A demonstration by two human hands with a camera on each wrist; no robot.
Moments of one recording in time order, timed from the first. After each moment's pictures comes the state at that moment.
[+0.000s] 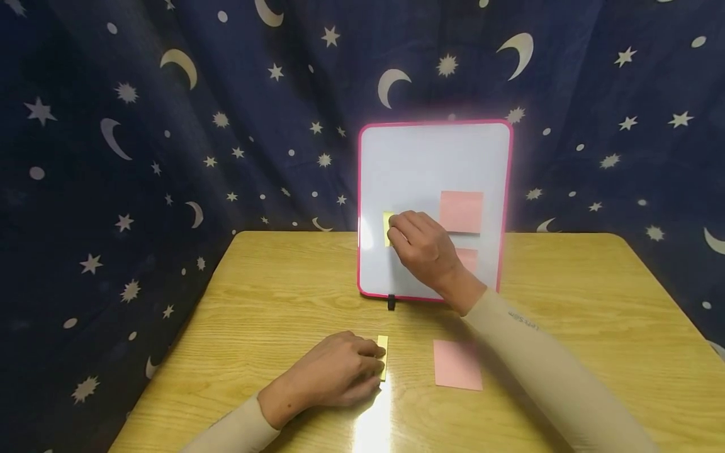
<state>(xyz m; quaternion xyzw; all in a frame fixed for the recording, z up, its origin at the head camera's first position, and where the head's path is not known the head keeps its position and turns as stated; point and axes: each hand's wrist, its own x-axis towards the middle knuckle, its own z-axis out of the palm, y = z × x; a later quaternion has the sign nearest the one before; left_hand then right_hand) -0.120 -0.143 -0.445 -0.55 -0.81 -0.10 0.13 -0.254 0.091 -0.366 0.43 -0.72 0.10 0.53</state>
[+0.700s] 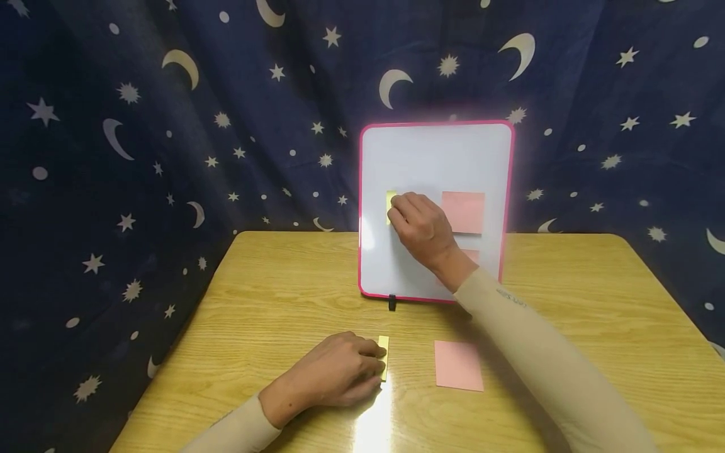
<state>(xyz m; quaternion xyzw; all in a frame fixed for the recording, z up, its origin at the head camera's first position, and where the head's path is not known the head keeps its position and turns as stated) -0.120 -0.143 -0.446 -0.55 -0.82 -0.11 0.12 -0.286 0.088 -0.360 0.40 -0.73 0.08 0.55</state>
